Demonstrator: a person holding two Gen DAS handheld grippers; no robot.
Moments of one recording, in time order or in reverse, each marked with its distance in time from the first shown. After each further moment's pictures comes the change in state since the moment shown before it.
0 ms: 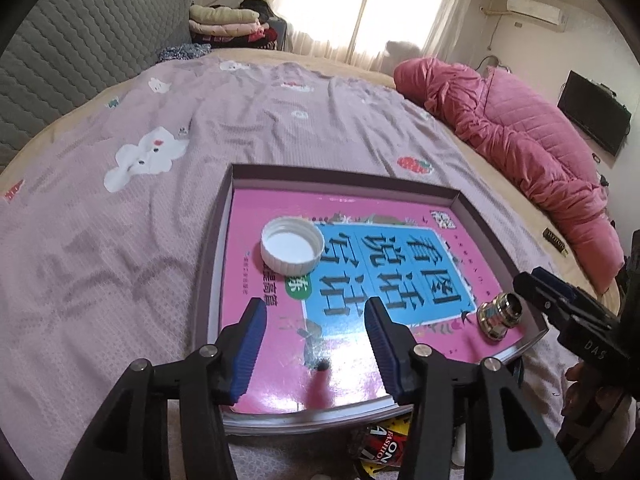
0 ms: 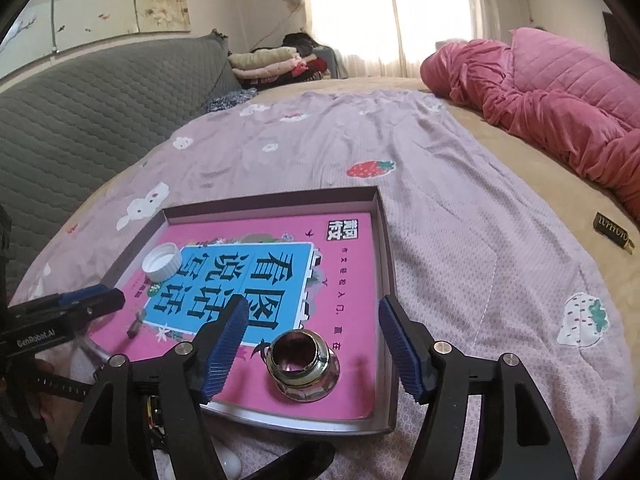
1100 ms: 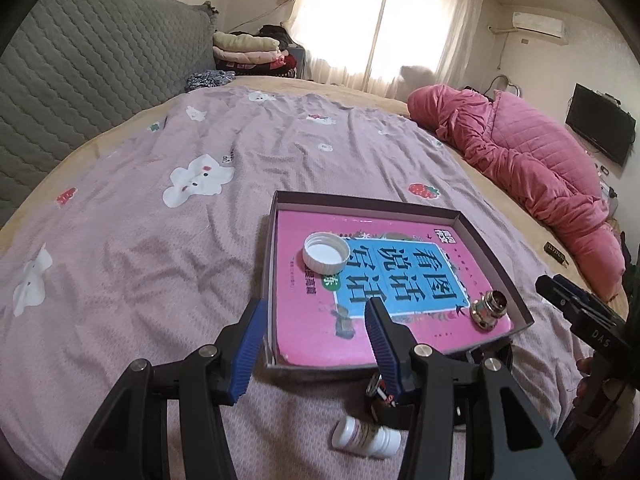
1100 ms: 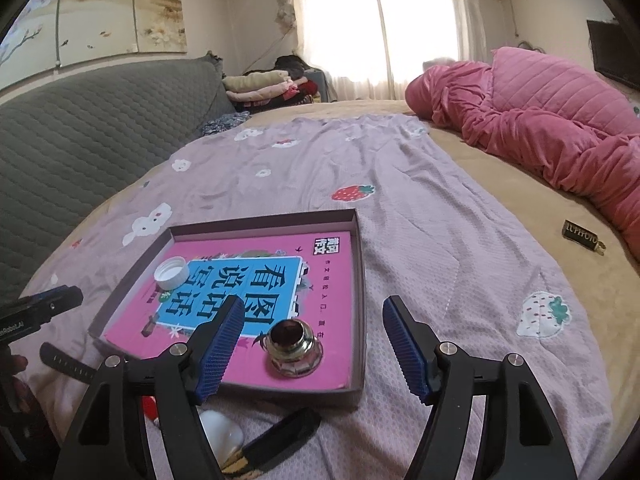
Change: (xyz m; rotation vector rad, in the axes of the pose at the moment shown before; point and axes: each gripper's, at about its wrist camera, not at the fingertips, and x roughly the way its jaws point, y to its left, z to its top) left arm -0.070 0.011 -0.020 -0.010 -0.092 0.077; right arm -0.055 -0.003 -0.008 0.007 -0.075 -0.032
